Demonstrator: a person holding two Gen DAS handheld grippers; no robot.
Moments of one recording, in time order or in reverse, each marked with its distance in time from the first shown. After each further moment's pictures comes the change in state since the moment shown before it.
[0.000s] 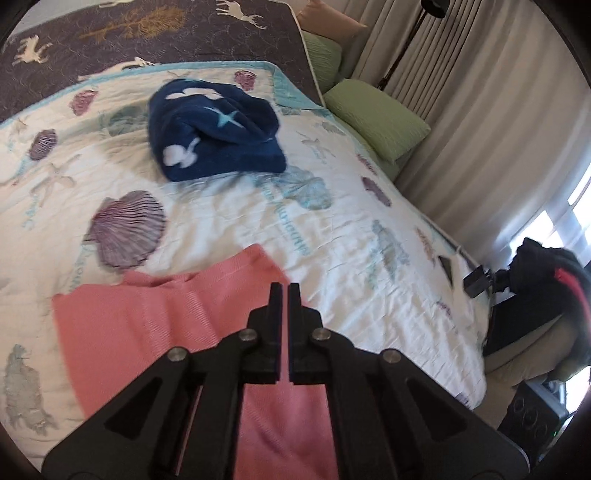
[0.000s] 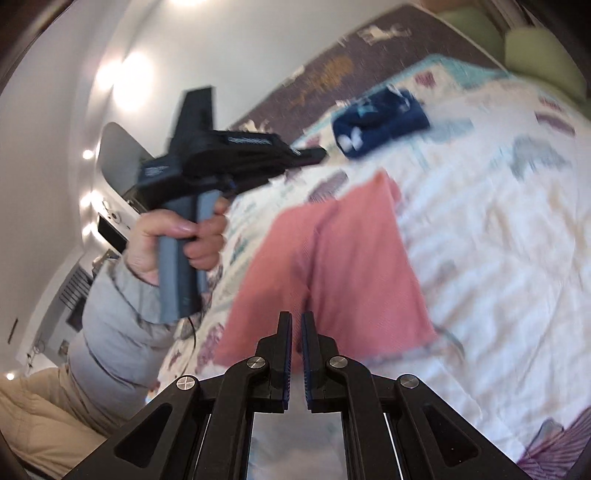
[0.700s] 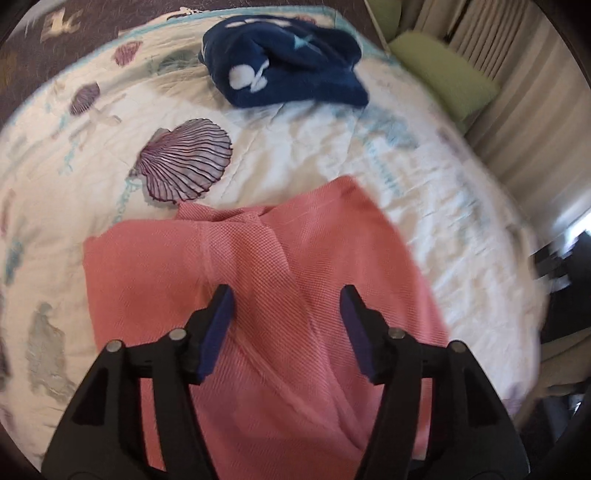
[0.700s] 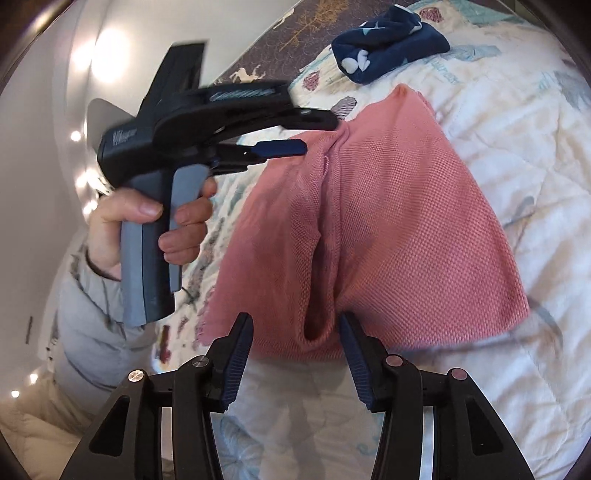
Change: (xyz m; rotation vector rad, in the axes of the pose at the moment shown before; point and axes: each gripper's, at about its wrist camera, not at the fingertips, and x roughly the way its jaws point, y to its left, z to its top) left arm 0.049 0.024 -0.022 -0.024 0.223 0.271; right arm 0.077 0.009 -0.004 0.053 0.214 0.024
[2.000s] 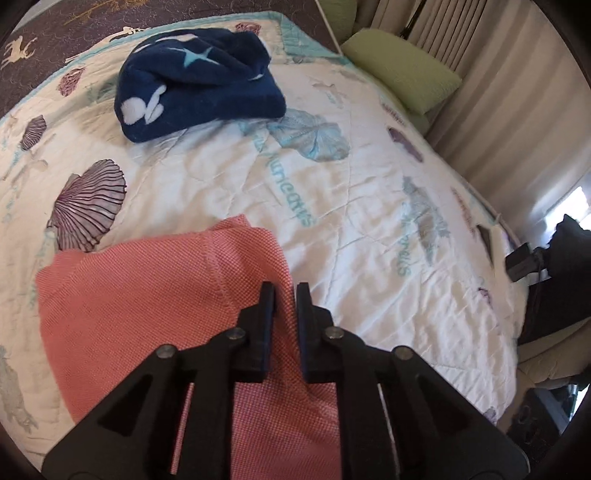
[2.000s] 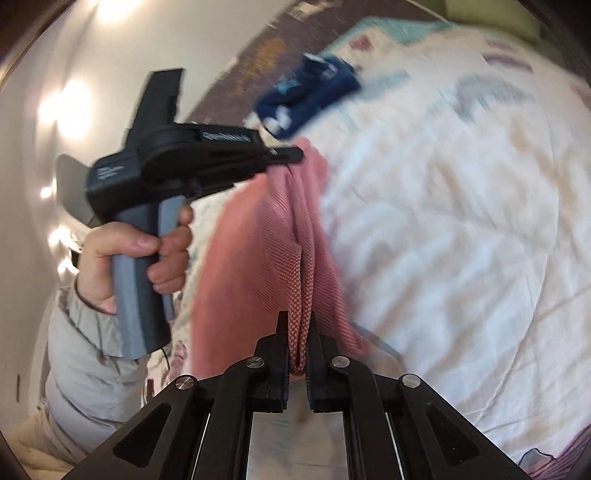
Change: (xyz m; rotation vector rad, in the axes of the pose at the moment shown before) left arm 0.009 -0.068 0.028 0.052 -0.055 -0.175; right arm -0.055 -0.059 0.008 0.174 -0.155 -0.097
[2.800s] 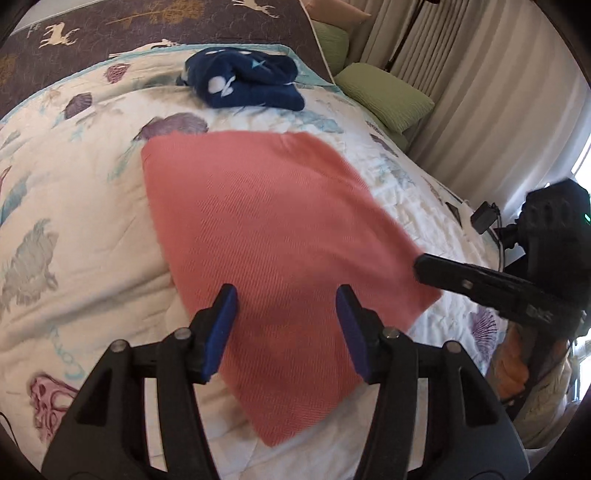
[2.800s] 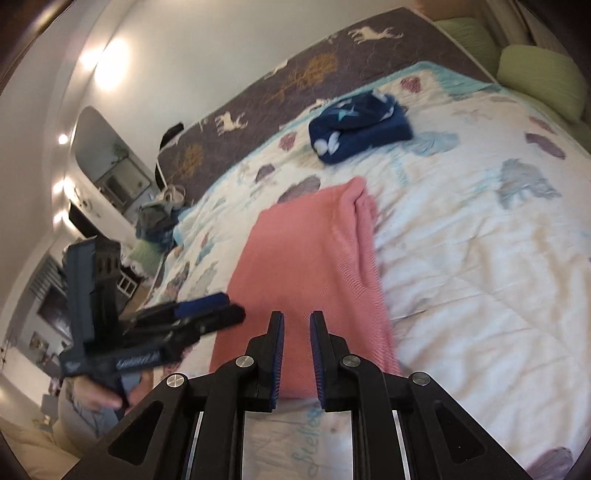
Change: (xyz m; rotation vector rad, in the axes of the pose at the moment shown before) left arm -0.089 0.057 -0.153 -0.013 -0.149 -0.033; right arm -0.006 0.057 0.012 -0.257 -0.053 -0.059
